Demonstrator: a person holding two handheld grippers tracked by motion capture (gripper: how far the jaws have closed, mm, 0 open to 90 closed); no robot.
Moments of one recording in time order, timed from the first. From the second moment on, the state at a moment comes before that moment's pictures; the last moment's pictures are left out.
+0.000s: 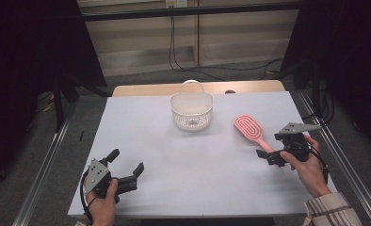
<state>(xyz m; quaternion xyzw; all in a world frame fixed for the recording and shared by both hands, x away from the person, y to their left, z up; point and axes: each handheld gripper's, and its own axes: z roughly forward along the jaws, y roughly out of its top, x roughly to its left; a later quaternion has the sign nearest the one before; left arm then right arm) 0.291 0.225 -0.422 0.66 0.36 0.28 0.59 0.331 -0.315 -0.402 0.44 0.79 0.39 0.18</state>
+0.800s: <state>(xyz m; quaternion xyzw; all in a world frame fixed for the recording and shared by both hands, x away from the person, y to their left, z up) 0.292 0.224 -0.422 0.66 0.36 0.28 0.59 0.352 -0.323 -0.376 0.44 0.77 0.42 0.19</state>
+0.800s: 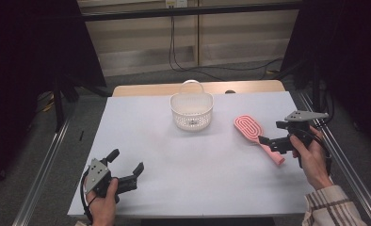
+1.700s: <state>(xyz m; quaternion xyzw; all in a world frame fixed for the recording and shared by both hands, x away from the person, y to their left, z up) 0.292 0.227 -0.422 0.66 0.36 0.28 0.59 0.400 -0.307 -0.368 0.46 0.79 0.38 0.18</state>
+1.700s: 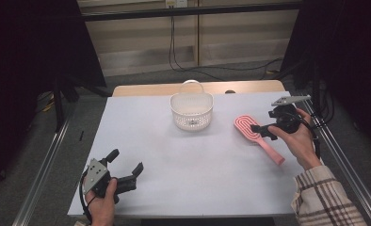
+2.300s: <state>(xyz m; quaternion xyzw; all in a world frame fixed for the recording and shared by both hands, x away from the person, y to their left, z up) 0.293 0.227 -0.423 0.66 0.36 0.28 0.59 0.431 -0.302 -0.382 0.48 0.80 0.32 0.15</state>
